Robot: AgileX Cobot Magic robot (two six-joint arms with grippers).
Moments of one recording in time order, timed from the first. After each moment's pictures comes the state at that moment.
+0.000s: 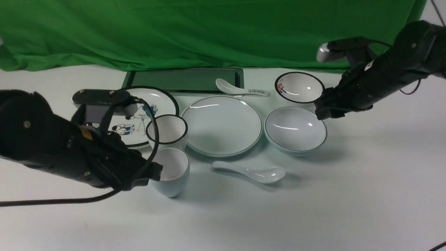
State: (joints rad) right arm 0.20 1.96 -1.51 0.33 0.61 -0.36; left arm -0.29 1.35 -0.85 -0.31 0.61 0.12
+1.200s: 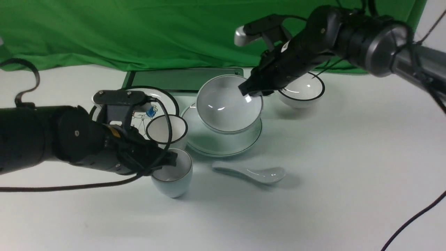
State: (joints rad) right arm 0.44 2.20 -1.93 0.38 0.66 -0.44; left arm -0.29 1.57 -0.85 -0.33 0.30 0.14
